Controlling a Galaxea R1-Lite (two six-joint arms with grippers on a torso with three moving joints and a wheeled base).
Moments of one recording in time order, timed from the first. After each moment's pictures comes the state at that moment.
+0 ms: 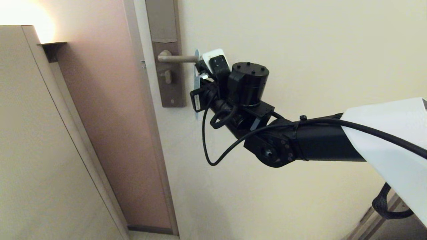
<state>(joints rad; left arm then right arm) 0.00 0.00 0.00 0.01 -0.02 0.04 0.77 2.22 -1.65 -0.73 -0.28 -0.21</state>
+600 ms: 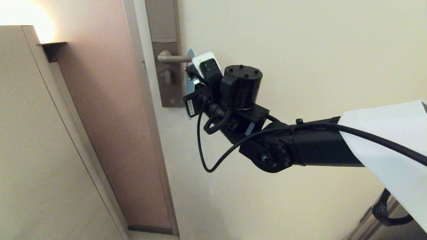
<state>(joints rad) 0.00 0.00 0.00 0.01 -0.02 0.04 0.81 2.22 -1.65 -0.71 -0.28 -0.24</state>
